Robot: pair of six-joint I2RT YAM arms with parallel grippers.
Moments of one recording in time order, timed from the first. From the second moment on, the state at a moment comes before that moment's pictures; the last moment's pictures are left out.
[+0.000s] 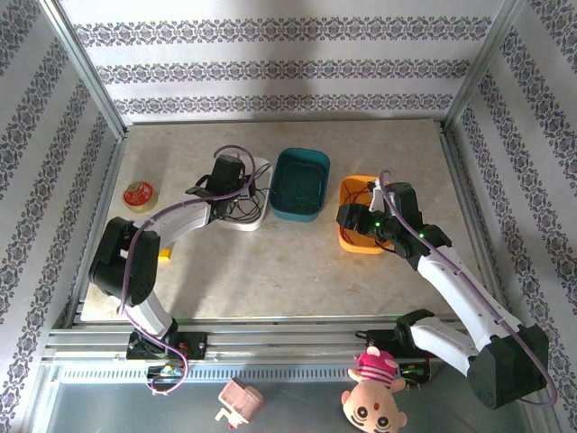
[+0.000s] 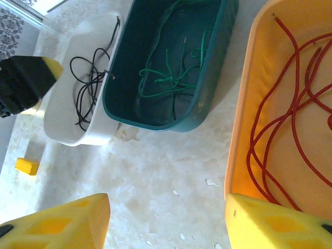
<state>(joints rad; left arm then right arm) -0.39 1.68 1.08 -0.13 -0.21 -0.42 0.31 1.01 0.75 -0.43 -0.31 0.54</state>
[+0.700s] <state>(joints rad) -0.36 1.10 0.76 -0.25 -0.59 -0.35 0.20 1.00 0.75 -0.55 0.07 0.46</state>
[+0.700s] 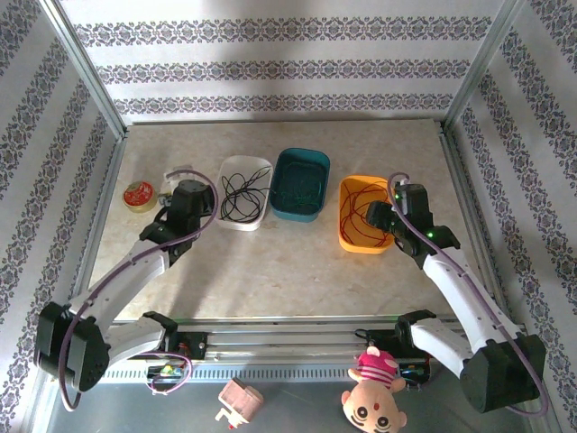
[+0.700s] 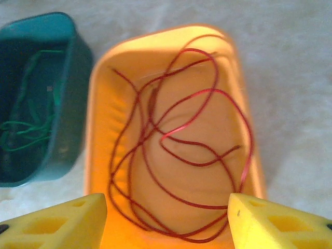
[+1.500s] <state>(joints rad) -0.35 1.12 0.62 -0.39 -0.64 -0.53 0.21 1.39 0.65 -0.61 0.00 0.55</state>
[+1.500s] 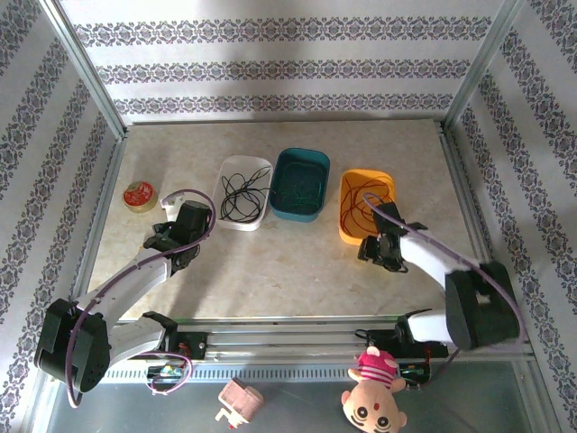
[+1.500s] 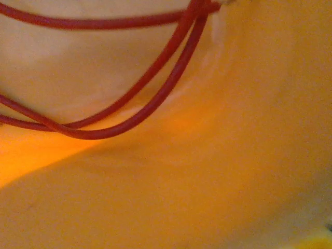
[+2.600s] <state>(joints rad) -0.20 1.37 0.64 0.01 -0.79 -0.25 0.34 1.07 0.53 -0.11 0.53 0.27</state>
